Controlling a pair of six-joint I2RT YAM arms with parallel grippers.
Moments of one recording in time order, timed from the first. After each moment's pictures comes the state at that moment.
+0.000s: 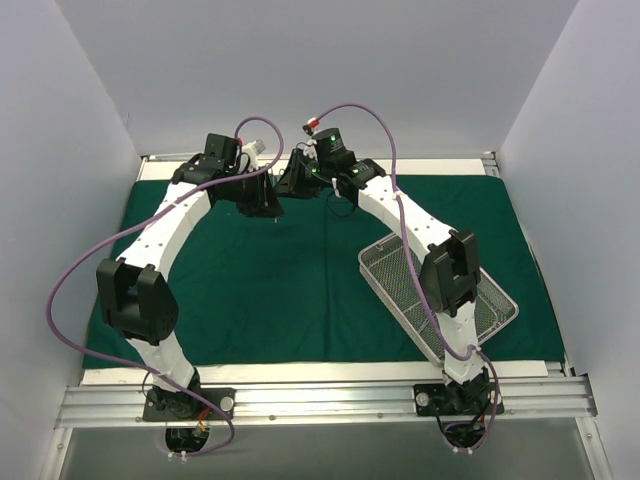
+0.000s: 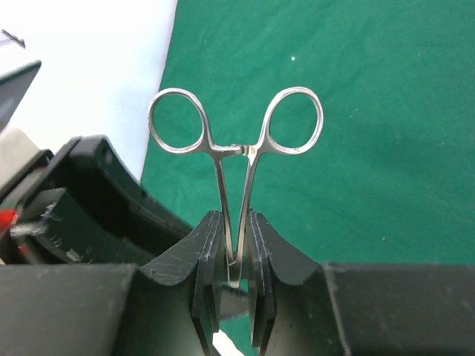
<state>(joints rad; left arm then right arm) -0.29 1.76 1.67 -0.80 0.47 -0.40 0.62 2.09 1.98 -0.43 -0.34 0.75</state>
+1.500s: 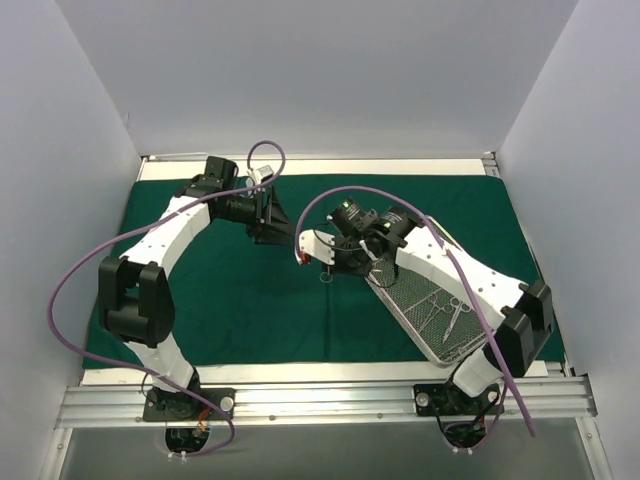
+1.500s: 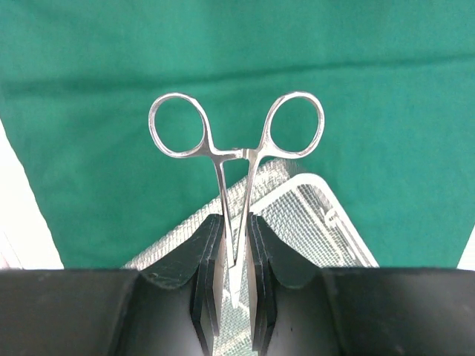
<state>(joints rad) -0.25 1.74 1.45 -0.72 0.99 -0.49 0.81 1.57 1.44 -0.98 -0.08 -0.73</state>
